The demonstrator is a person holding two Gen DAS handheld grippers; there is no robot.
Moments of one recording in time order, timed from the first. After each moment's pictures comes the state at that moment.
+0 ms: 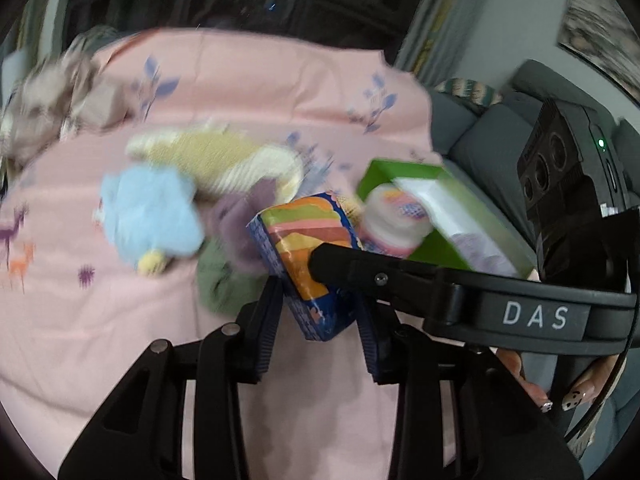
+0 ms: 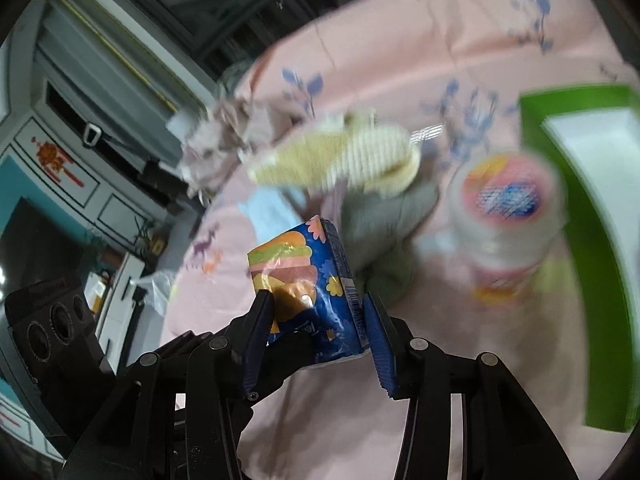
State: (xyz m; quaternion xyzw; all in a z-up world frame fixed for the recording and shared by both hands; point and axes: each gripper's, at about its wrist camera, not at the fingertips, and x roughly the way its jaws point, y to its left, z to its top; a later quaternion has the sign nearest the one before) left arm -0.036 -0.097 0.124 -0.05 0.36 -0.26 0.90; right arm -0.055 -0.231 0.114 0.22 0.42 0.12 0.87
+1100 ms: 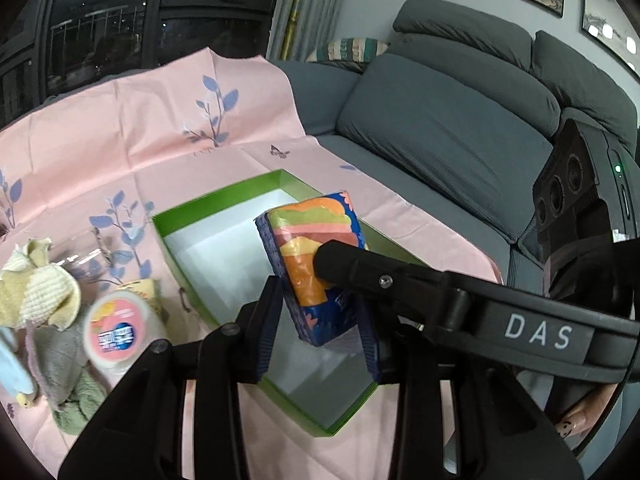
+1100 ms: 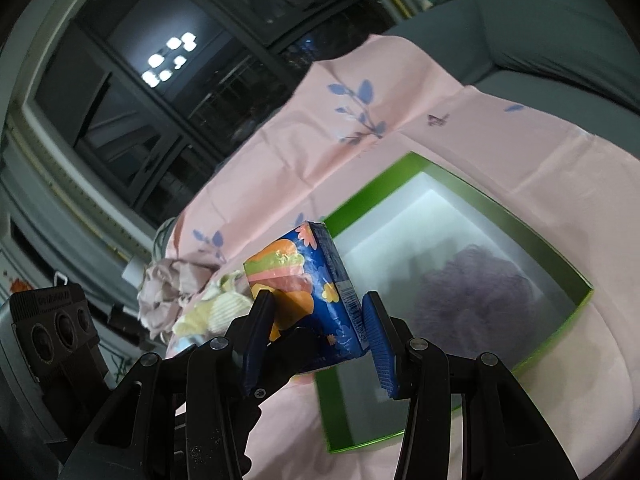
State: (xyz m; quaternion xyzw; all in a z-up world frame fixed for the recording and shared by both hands) left arm -0.029 -0.303 0.151 0.05 0.34 -0.41 0.85; right arm -0.139 -0.419 0.146 0.33 0.28 -0.05 0.90
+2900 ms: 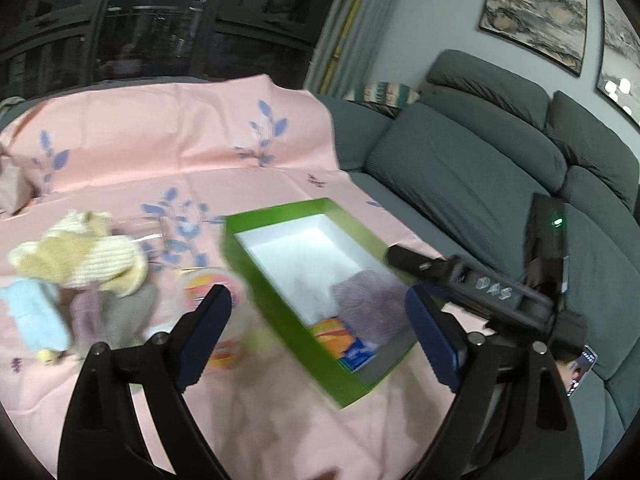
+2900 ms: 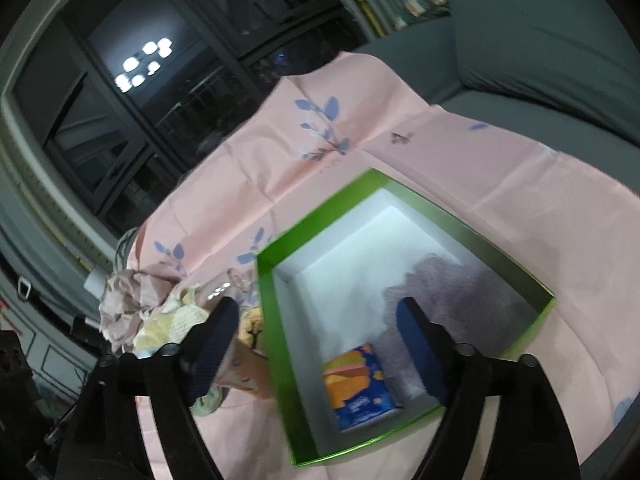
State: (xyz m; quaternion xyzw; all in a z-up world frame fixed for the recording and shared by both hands) left arm -0.040 -0.201 0.176 -0.03 0.30 -0.36 0.88; right arm -0.142 -0.416 0.154 0.29 0.27 -0.12 0.91
